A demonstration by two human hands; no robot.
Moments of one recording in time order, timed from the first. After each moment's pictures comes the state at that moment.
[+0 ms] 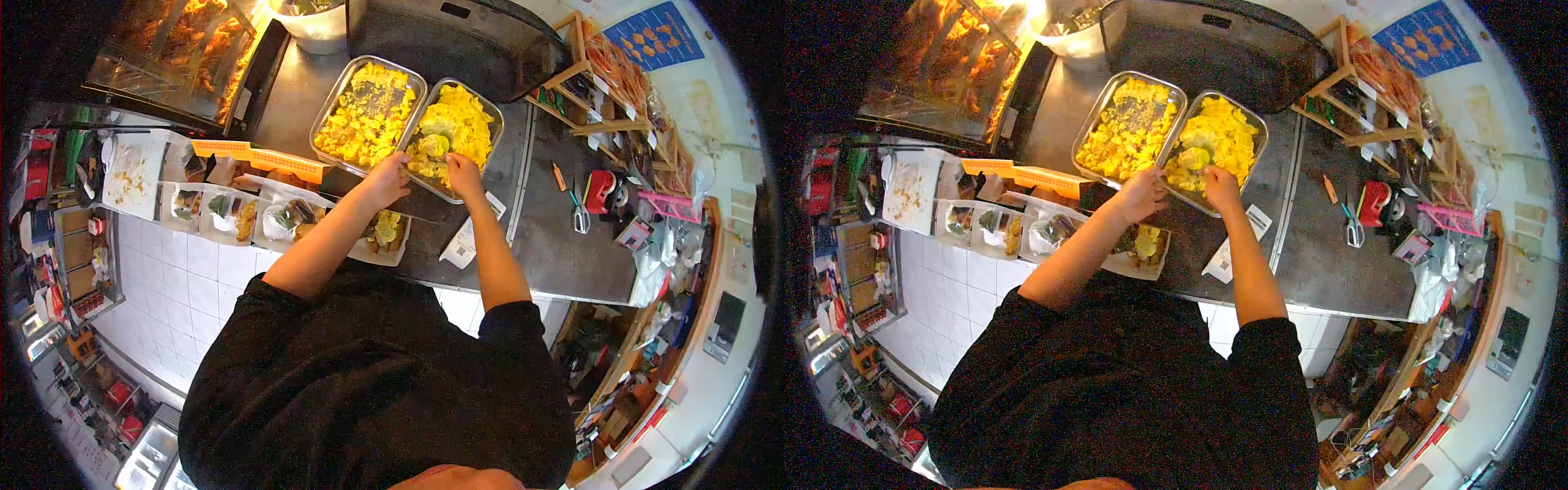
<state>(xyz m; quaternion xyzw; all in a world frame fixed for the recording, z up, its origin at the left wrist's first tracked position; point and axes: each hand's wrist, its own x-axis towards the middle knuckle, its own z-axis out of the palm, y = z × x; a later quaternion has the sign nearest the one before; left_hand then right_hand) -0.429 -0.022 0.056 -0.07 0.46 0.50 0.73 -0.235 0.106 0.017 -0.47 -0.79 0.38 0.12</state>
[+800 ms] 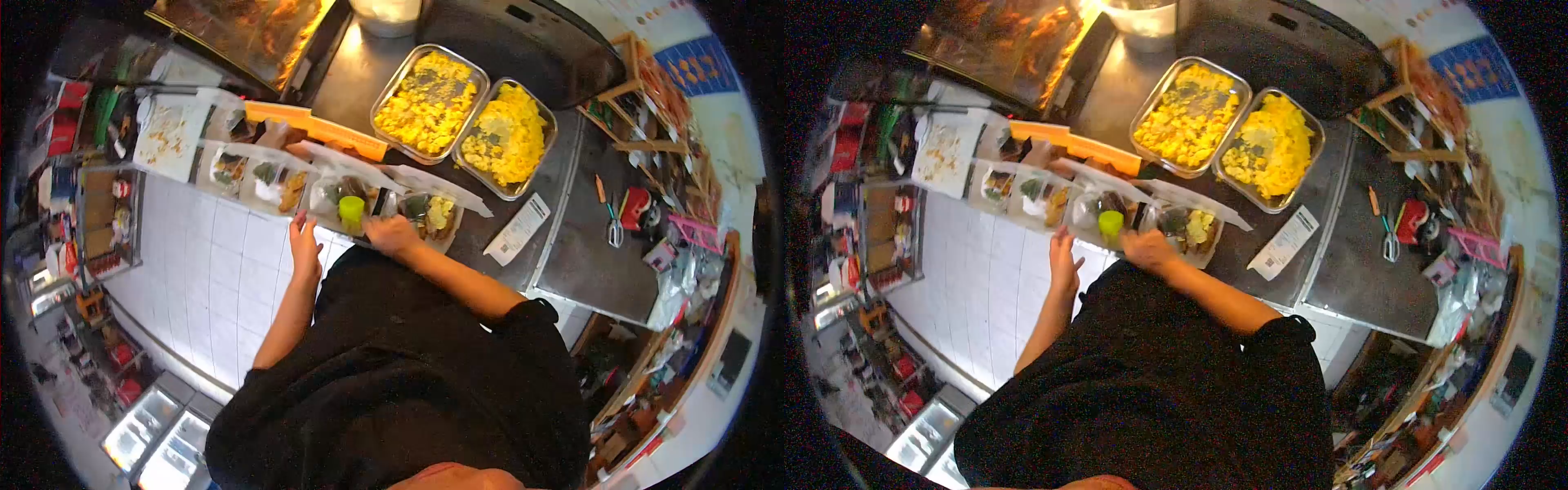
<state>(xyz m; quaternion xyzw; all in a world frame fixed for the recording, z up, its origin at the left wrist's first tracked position) -0.510 -0.339 0.082 -0.11 0.74 0.58 0.32 -0.358 -0.166 0.046 -0.05 -0.99 0.14 -0.03</state>
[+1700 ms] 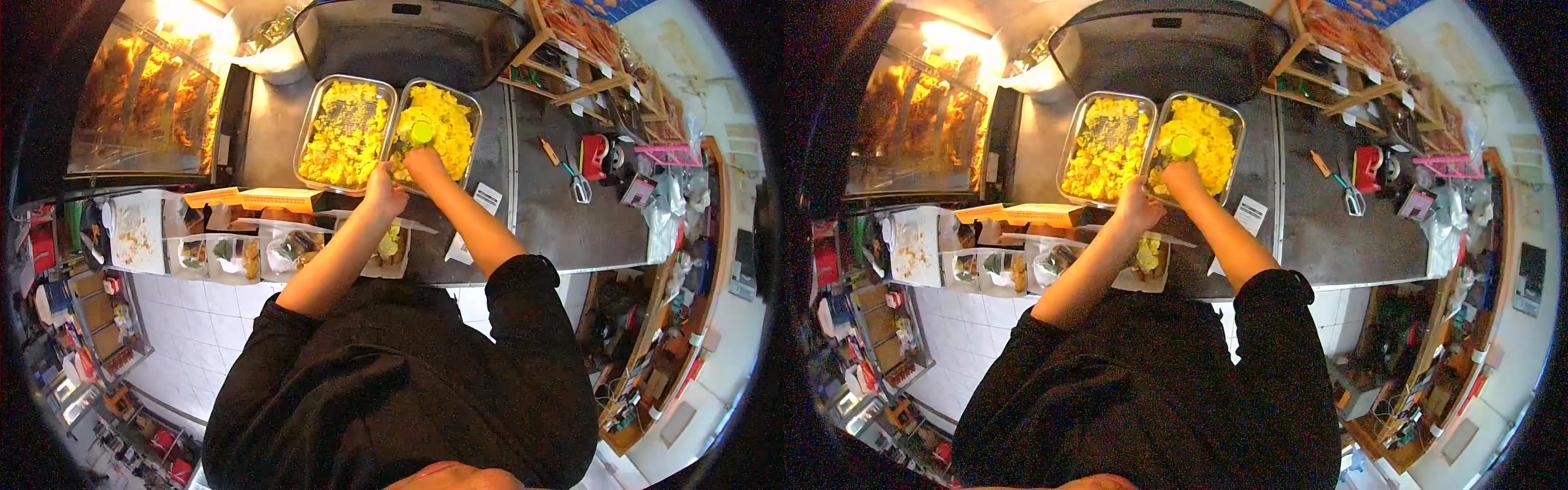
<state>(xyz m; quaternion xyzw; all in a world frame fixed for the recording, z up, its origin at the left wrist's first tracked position) -0.408 0.003 0.035 -0.28 0.42 0.55 0.67 -0.298 0.101 0.021 -0.28 -0.96 -0.02 -0.10</state>
